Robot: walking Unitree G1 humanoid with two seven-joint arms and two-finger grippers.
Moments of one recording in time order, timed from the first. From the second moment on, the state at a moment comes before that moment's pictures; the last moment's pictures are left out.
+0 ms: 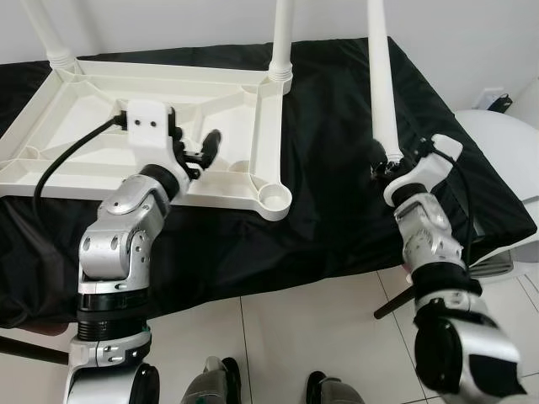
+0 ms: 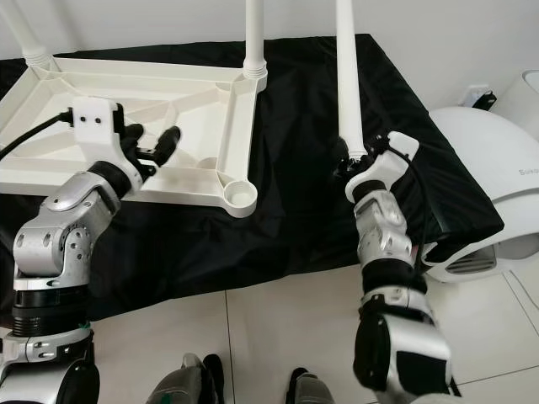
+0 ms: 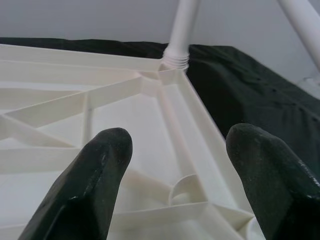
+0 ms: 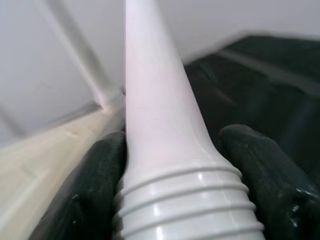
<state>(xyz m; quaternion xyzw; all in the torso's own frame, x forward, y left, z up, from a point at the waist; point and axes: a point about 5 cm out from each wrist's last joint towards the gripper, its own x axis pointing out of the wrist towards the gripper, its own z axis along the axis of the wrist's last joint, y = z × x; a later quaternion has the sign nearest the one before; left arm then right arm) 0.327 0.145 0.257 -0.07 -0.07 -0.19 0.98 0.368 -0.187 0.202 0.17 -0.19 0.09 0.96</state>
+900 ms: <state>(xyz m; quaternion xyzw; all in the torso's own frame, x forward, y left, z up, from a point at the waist) 0.315 0.100 0.288 -0.18 -0.03 -0.39 0.90 0.340 -0.136 0.221 0.15 -0.24 0.32 0.90</state>
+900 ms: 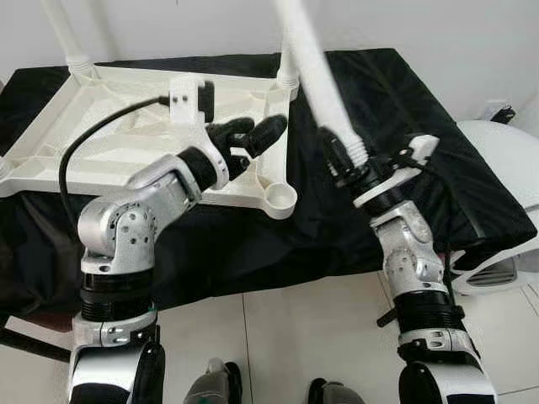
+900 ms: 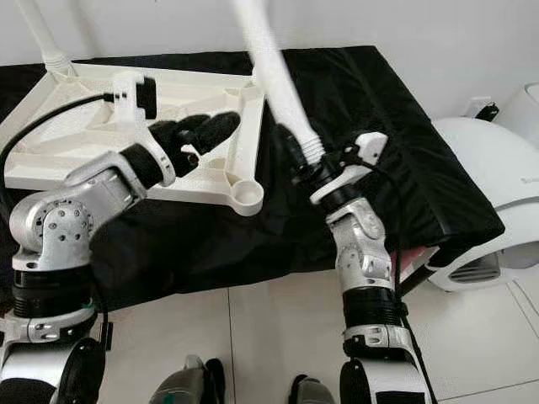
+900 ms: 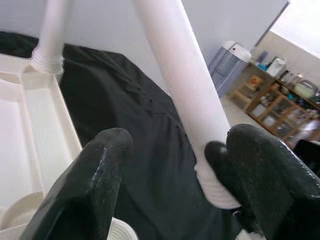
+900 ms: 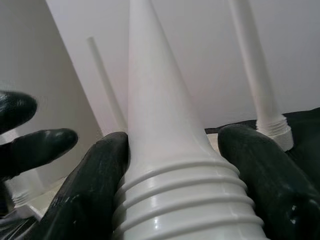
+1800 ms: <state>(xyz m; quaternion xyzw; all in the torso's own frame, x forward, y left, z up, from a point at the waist) 0.352 0.111 0.315 -0.29 0.00 -0.40 0.87 0.323 -0.120 0.211 0.12 -0.20 0.42 0.87</state>
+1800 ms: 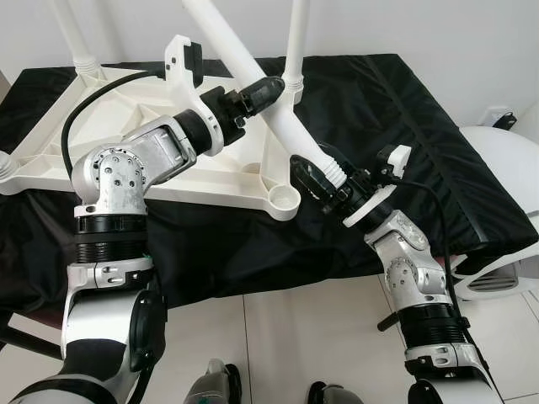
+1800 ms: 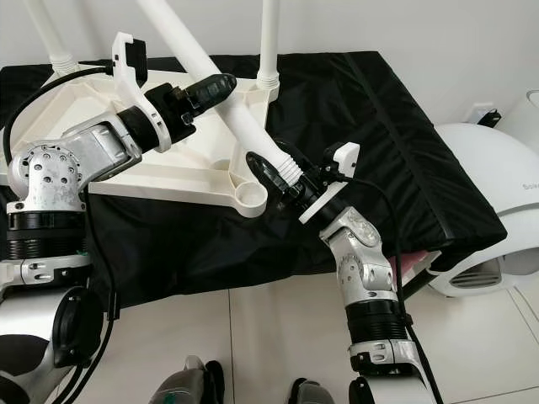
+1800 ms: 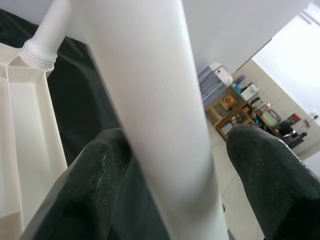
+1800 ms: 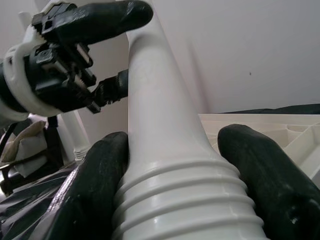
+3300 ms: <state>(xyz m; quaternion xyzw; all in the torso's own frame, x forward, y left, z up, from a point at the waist) 0.354 0.122 0.329 -0.33 -0.01 -0.38 0.86 0.317 -0.119 0.202 0.11 -0.18 0.43 0.88</state>
